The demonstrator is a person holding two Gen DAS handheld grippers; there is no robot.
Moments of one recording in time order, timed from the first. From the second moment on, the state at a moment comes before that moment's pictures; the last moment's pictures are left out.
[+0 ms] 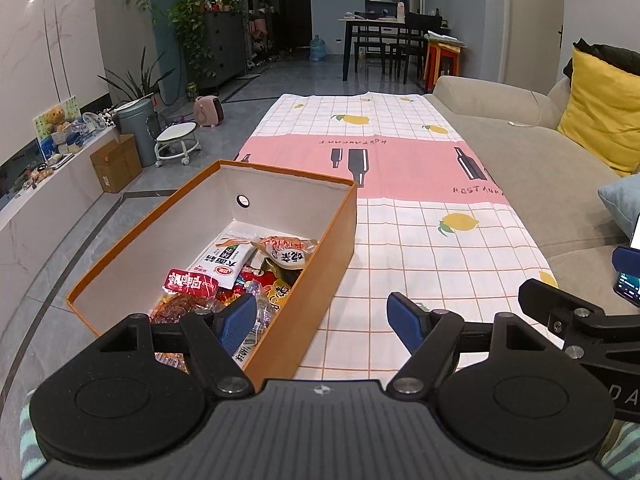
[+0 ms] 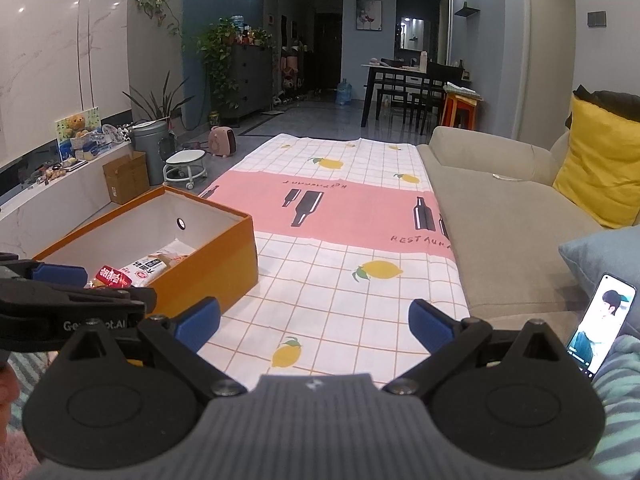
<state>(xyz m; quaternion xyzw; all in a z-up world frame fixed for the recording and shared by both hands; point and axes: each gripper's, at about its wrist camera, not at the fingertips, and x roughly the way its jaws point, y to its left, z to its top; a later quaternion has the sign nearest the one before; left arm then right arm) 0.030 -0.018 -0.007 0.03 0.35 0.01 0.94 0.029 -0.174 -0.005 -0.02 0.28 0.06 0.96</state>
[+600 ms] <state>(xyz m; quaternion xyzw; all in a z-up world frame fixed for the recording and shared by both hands) 0.031 -0.018 -0.008 0.03 0.36 0.00 0.93 0.034 -0.174 -0.007 -0.02 0.29 0.07 0.95</state>
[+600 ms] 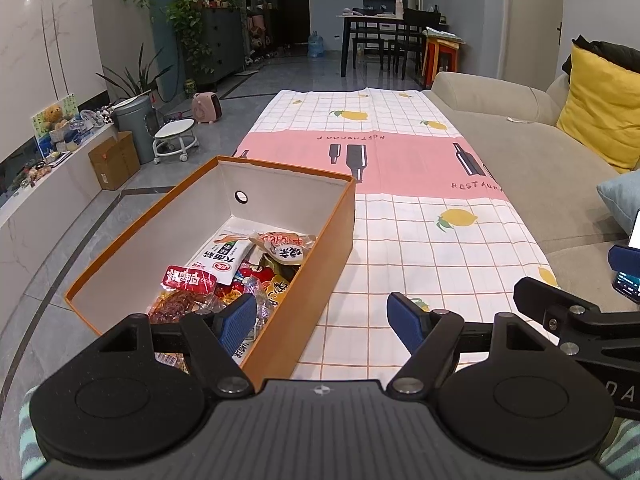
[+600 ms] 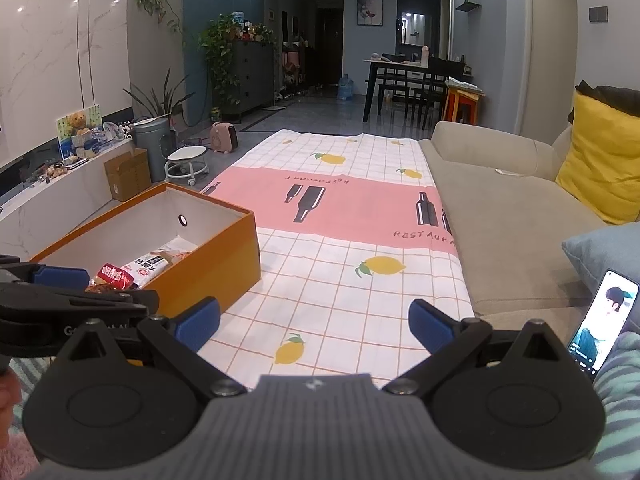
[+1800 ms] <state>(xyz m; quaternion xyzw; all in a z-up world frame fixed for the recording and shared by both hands) 0.032 -0.020 -0.010 0.02 0.36 0.00 0.93 0.035 -0.176 -0.008 -0.02 0.29 0.07 0.95</state>
